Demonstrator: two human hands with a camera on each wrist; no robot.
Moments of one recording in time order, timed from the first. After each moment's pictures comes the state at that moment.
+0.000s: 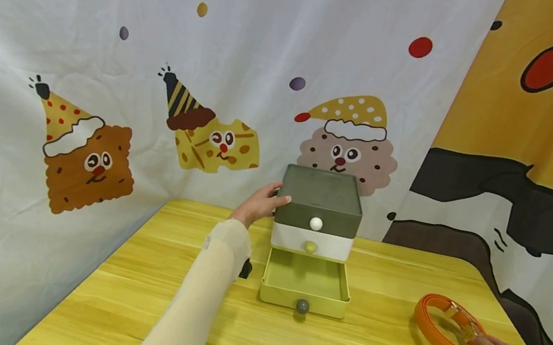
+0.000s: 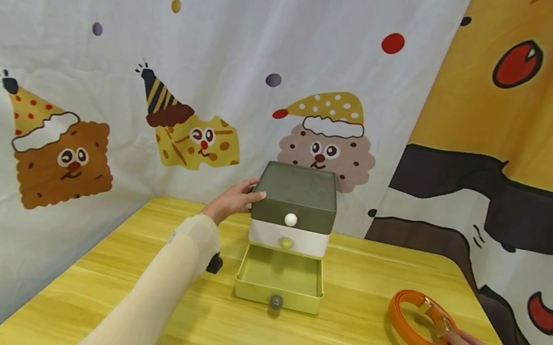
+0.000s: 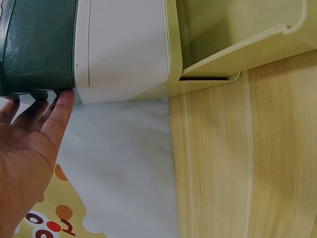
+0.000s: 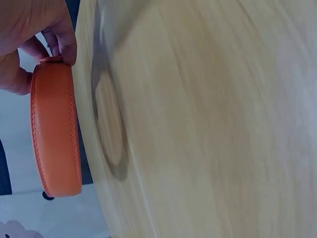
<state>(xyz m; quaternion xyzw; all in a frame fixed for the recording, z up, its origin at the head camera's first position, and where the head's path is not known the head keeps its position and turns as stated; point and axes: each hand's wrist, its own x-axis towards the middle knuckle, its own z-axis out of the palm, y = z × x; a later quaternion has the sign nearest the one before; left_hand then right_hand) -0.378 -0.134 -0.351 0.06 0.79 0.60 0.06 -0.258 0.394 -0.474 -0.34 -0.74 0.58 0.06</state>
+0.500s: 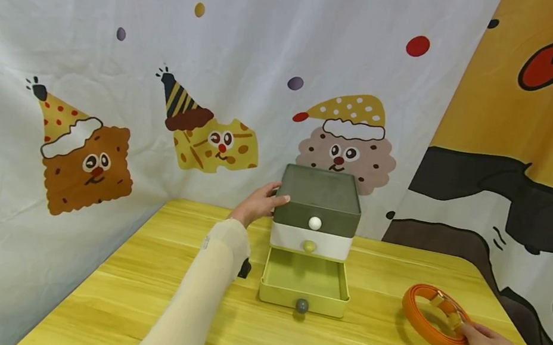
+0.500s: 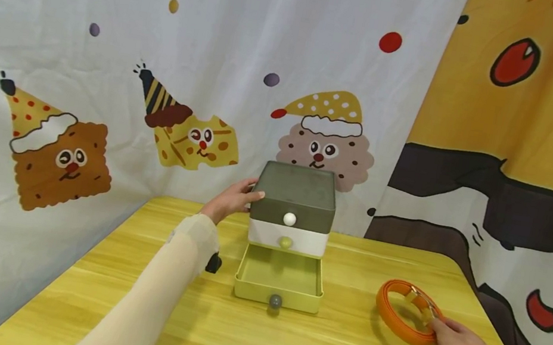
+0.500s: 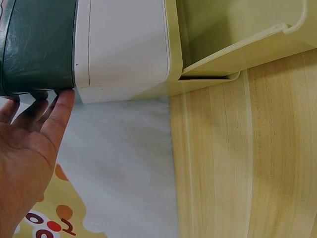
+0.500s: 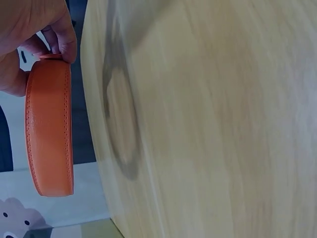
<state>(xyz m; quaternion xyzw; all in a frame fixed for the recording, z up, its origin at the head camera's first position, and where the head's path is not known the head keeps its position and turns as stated) -0.380 -0.134 -0.352 0.05 0.80 0.60 0.06 -0.257 0.361 -0.459 -0.30 -0.82 0.49 0.06</state>
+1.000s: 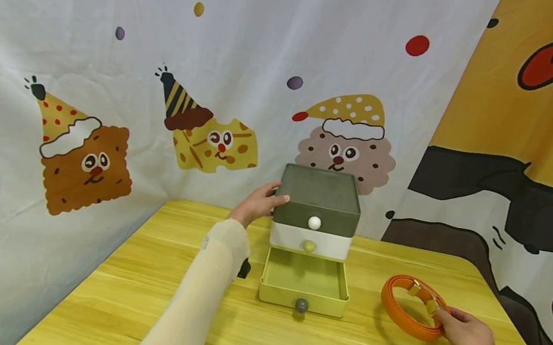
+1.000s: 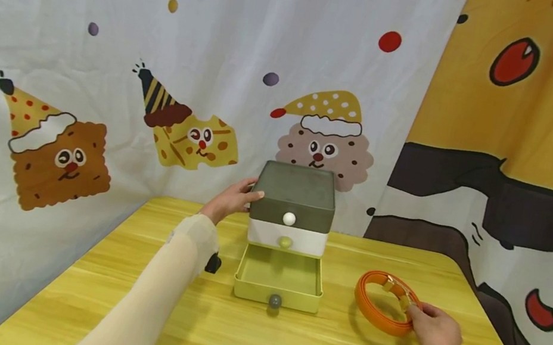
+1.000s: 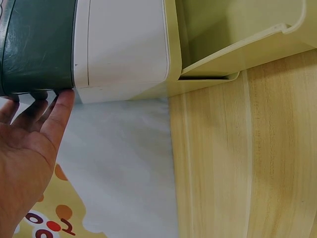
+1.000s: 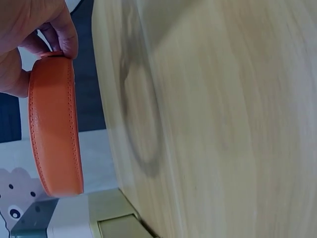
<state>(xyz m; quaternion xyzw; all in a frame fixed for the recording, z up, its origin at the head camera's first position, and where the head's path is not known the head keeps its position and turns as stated) -0.380 -0.133 -0.353 0.06 0.79 0.60 0.06 -0.263 0.325 -0.448 -0.23 -0.85 0.48 0.07</state>
